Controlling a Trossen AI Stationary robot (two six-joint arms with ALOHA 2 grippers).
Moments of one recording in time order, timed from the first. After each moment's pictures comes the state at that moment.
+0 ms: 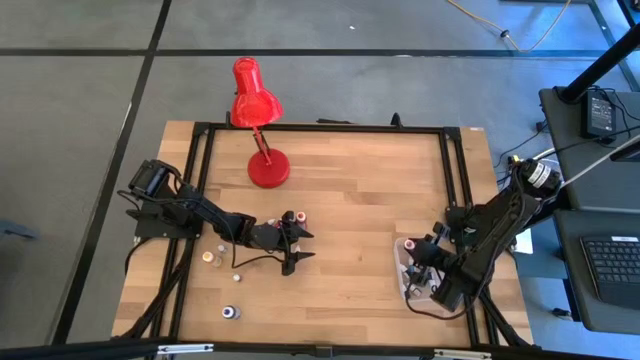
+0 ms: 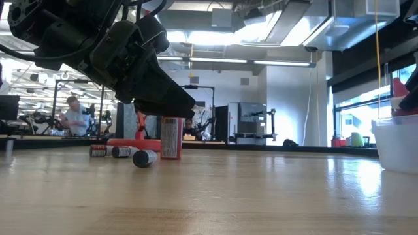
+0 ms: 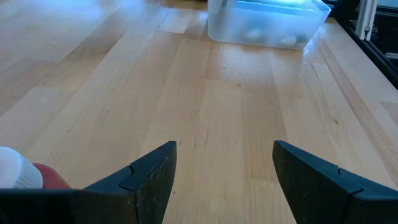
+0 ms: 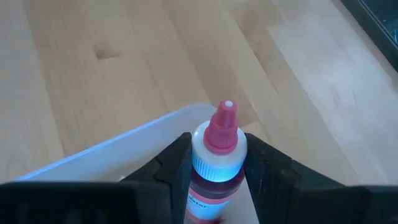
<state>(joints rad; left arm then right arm) -0.30 1.70 0.57 0.69 -0.32 -0.30 0.98 1.46 0.78 -1.04 0.81 1.39</state>
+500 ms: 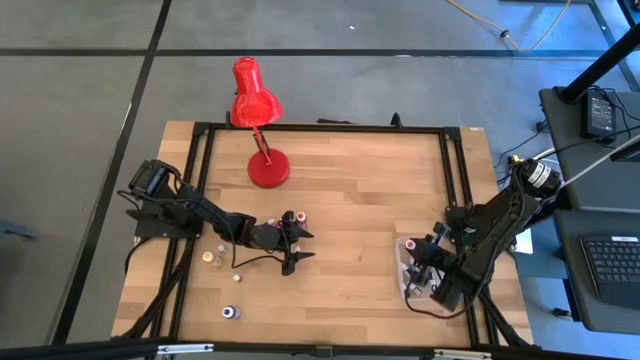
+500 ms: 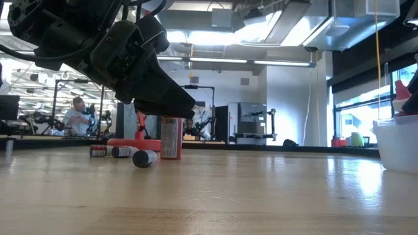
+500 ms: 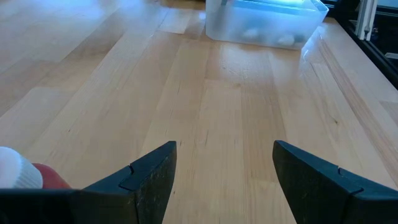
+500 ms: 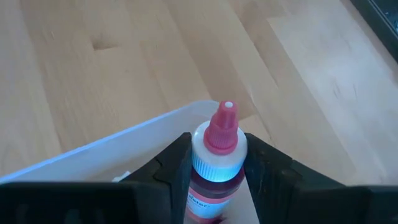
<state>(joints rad) -0.30 1.70 0.57 0.69 -0.32 -0.30 0.98 1.46 0.78 -1.04 0.77 1.39</state>
